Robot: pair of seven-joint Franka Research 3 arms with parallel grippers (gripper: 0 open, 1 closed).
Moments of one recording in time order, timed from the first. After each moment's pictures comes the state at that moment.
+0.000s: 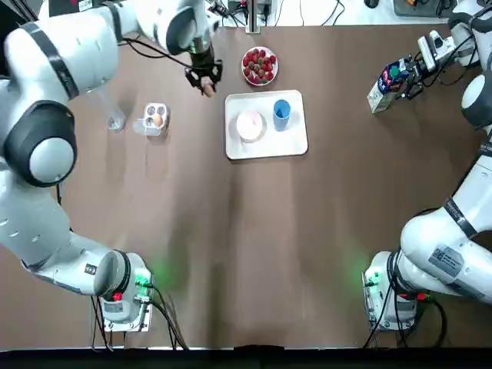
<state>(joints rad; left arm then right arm) -0.28 0.28 -0.35 -1.80 0.04 2.04 -0.81 -0.47 0.86 0.03 -1.36 0.68 1.64 -2.45</state>
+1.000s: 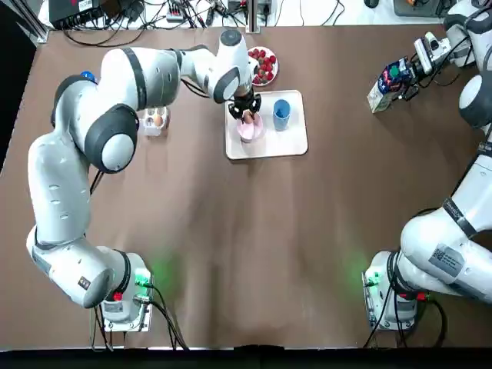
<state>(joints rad) -0.57 0.65 -0.22 -1.66 0.04 2.40 -0.97 -0.46 0.87 0.03 -1.36 0.68 1.64 -2.50</state>
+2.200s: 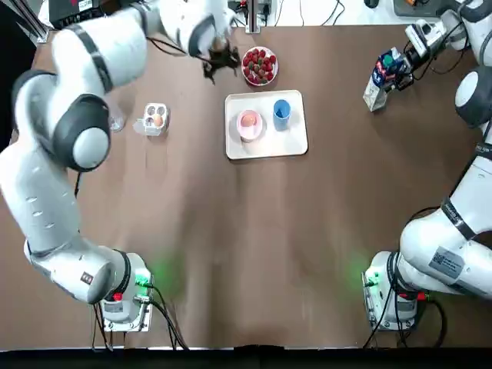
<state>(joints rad) -0.43 0.44 -0.20 -1.62 0.09 2.13 -0.87 -0.37 0.80 0.03 -1.35 0.62 1.53 -2.27</state>
